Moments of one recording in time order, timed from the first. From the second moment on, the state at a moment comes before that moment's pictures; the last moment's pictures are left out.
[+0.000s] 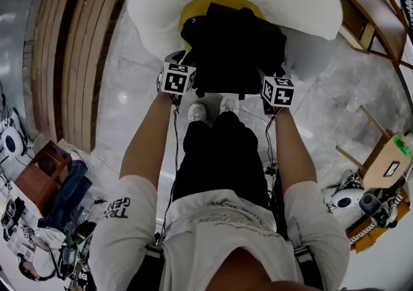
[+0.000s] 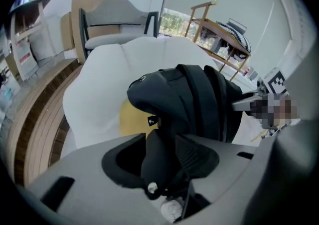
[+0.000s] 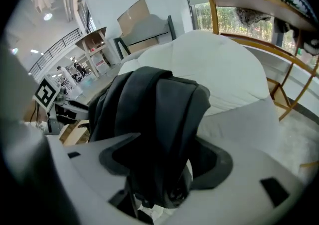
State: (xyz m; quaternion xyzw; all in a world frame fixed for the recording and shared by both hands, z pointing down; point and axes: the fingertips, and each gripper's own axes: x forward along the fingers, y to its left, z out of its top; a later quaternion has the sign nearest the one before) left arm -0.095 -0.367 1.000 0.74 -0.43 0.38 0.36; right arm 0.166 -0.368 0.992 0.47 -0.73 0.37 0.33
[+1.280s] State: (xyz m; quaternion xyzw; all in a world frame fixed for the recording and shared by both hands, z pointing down) left arm -0.065 -0.406 0.522 0.82 -0.50 0.18 0.20; right arm 0.083 -0.379 0.544 0.56 -0.78 0.20 0.19
